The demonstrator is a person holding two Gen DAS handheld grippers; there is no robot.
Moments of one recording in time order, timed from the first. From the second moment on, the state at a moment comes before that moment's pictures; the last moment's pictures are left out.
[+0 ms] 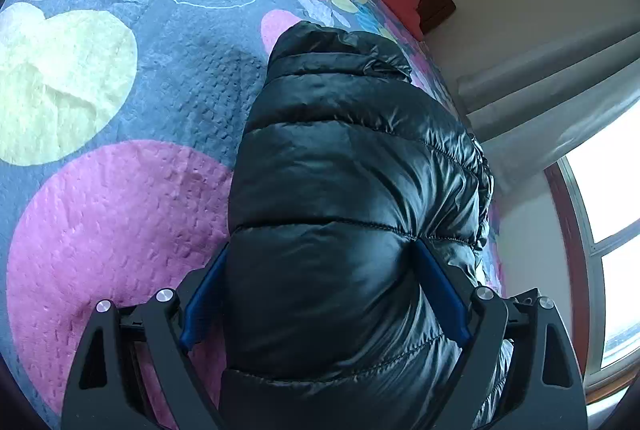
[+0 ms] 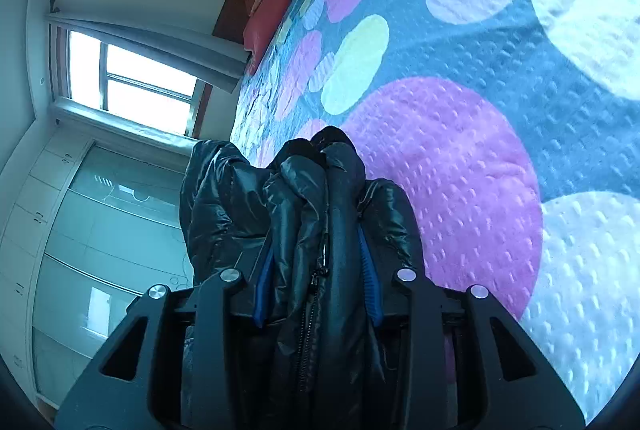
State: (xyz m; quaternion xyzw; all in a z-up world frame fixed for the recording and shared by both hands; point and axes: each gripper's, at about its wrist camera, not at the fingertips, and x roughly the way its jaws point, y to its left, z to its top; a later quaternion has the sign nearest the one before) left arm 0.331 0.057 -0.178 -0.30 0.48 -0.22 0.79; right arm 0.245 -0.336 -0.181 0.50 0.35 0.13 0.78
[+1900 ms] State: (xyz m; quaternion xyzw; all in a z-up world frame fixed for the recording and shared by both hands) left arm 0.242 0.062 -0.163 -0.29 0.45 -0.16 0.83; right arm 0.187 -0.326 -0.167 0.49 0.38 0.14 0.77
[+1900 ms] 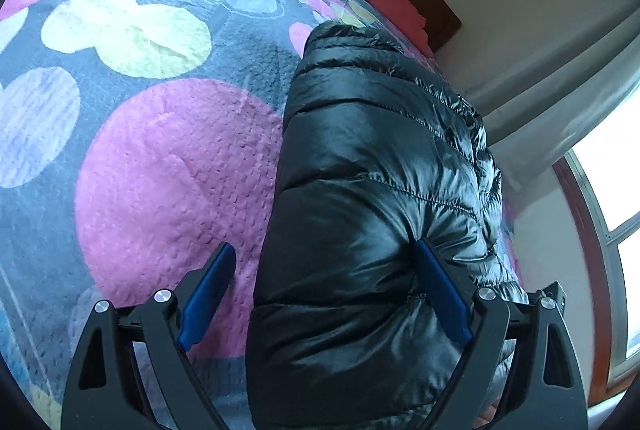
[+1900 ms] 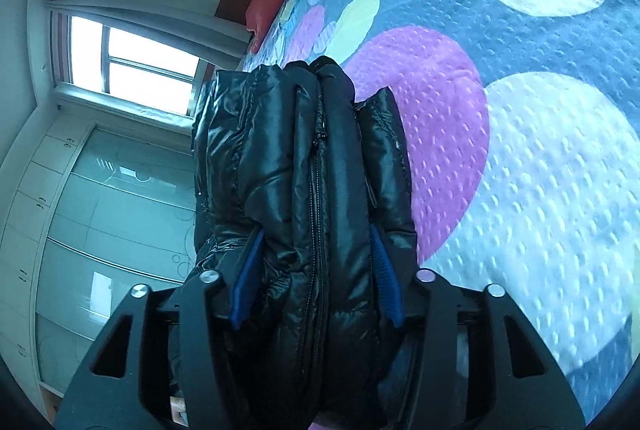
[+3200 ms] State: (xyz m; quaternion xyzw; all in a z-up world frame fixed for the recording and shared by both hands) left arm 0.138 0.053 -0.104 -0.10 0.40 -0.04 0.91; right arm 0.070 -0.278 -0.079 0.22 0.40 -0.04 0.89
